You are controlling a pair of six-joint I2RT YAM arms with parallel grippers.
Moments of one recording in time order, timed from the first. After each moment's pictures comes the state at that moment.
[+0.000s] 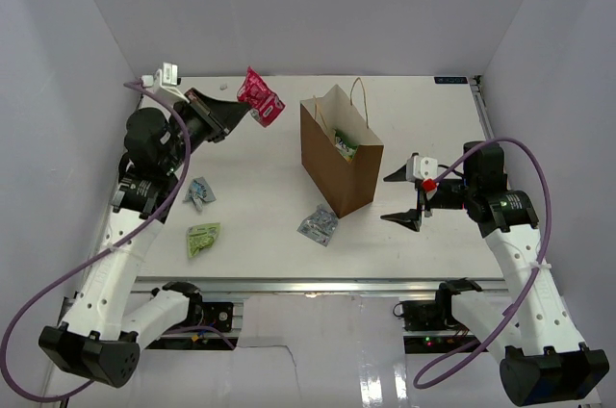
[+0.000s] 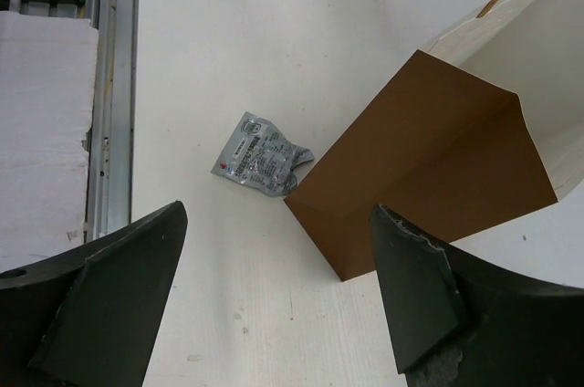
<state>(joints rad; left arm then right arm) -0.25 0.97 1.10 -0.11 0.30 -0.83 0.15 0.86 0.94 -0.80 -1.14 -0.95</state>
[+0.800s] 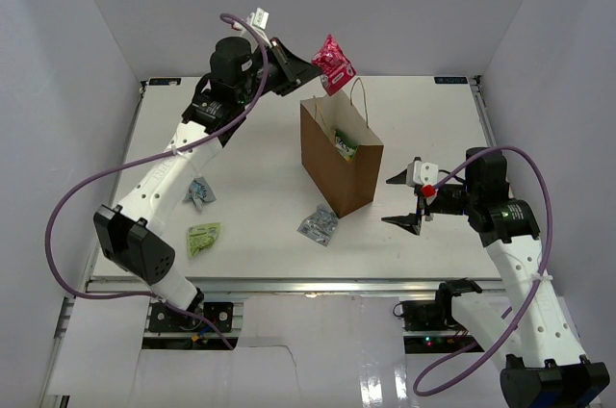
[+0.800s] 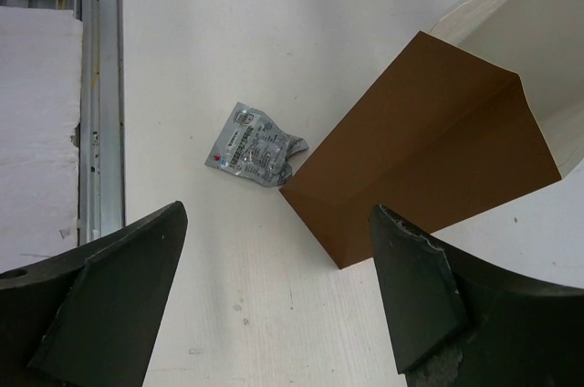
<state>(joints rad) -0.50 1.59 1.70 -0.18 0.30 -0.84 0.16 0.79 0.90 -0.76 -1.09 -0.90</state>
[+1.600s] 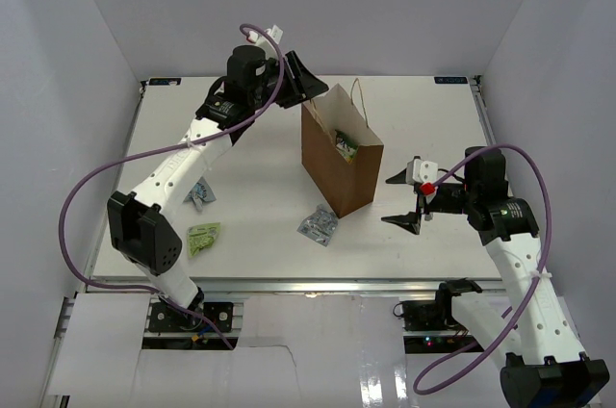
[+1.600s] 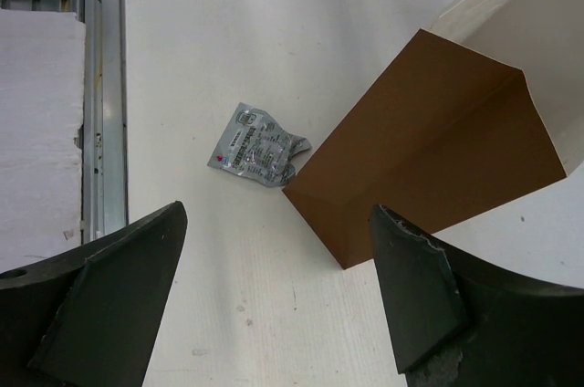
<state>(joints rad) -0.50 1.66 1.67 -0.24 0.30 -0.74 0.16 0.81 0.90 -0.75 -1.09 -0.89</state>
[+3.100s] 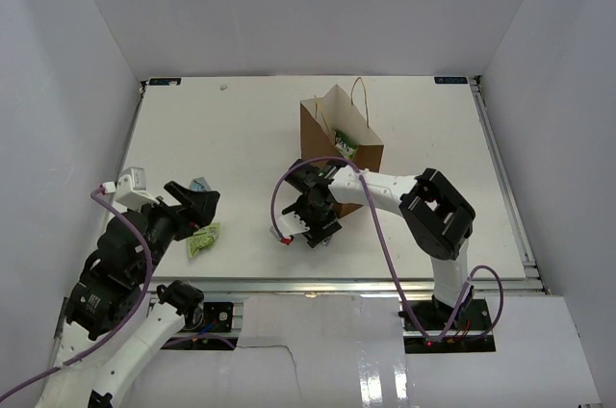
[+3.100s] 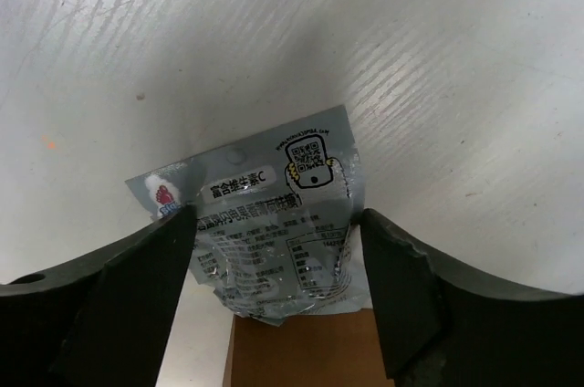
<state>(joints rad) -0.49 0.36 0.92 -0.82 -0.27 -0.76 0.95 1.94 1.36 -0.82 -0.28 -1.37</state>
